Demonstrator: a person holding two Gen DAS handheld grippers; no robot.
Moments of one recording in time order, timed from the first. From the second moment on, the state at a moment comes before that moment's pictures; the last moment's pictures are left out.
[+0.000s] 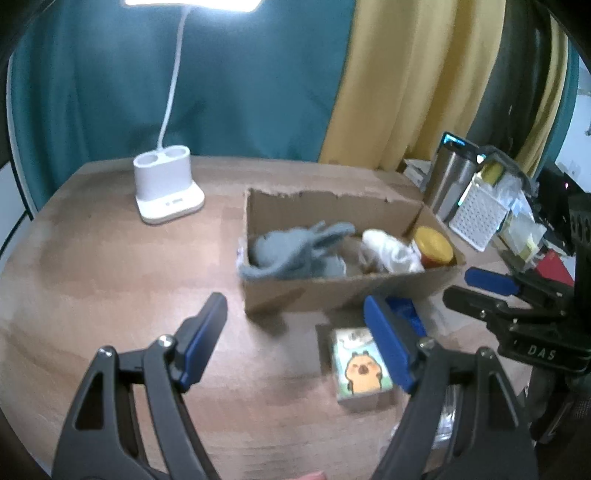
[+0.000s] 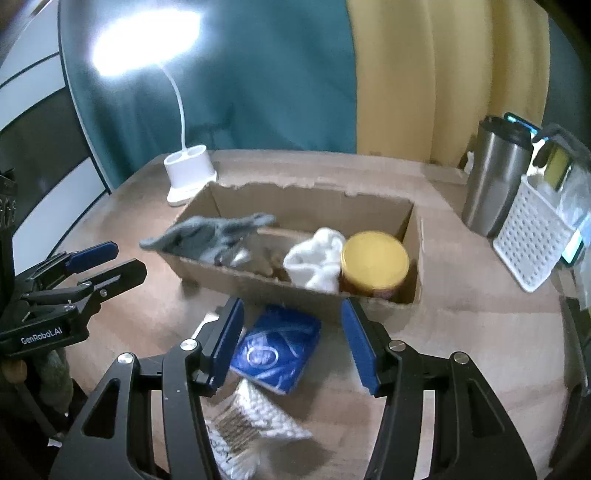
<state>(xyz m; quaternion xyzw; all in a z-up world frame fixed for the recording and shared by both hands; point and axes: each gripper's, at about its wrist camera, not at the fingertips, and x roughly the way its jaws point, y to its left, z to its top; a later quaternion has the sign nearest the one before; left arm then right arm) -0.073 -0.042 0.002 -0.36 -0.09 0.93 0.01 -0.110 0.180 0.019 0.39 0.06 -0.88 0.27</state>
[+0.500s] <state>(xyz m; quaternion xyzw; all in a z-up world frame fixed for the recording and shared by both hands) -0.086 0.007 -0.044 -0.42 -0.07 0.90 0.05 -0.110 0.203 -0.012 0.41 0.04 -0.87 0.27</state>
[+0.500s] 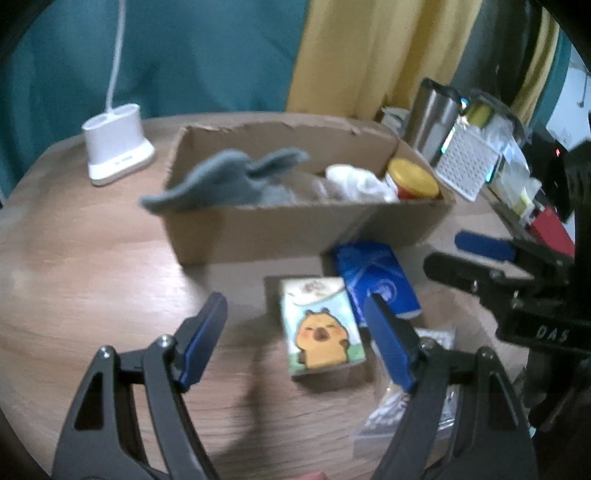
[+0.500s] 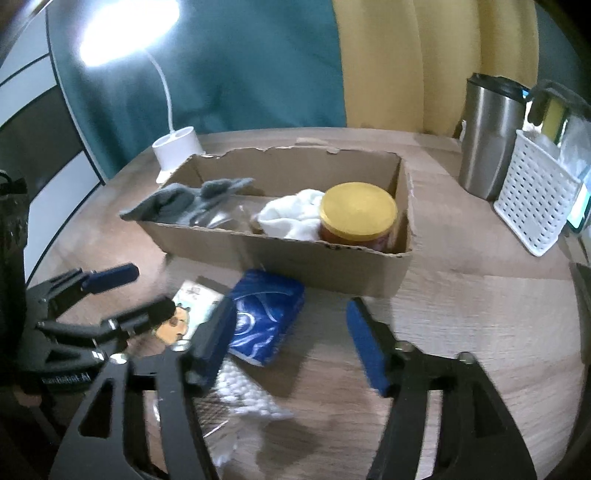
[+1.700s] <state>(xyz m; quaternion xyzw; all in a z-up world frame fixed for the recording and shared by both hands) -0.106 -0.006 -0.071 -0.44 0.00 0.90 0.07 -0.136 0.140 -0.053 0.48 0.07 -0.83 0.28</state>
